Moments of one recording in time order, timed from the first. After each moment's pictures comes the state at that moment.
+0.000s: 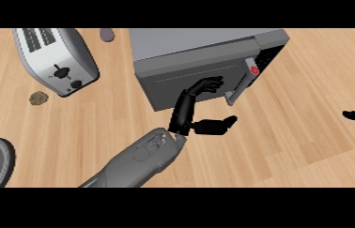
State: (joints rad) left arm -0.74 0.00 -0.82 -0.92 0.59 0.69 -0.41; right arm 0.15 -0.40 -0.27 -1.96 -0.20 0.49 -0.41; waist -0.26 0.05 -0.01
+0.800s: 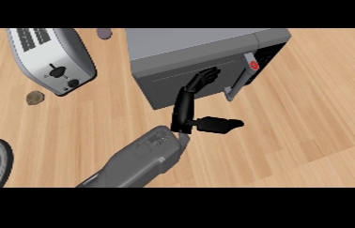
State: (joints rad) left arm -0.76 0.00 -0.84 -0.93 0.79 0.78 -0.51; right arm -0.01 -0.52 -0.36 -1.97 -0.08 0.42 -0.40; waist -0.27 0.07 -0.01
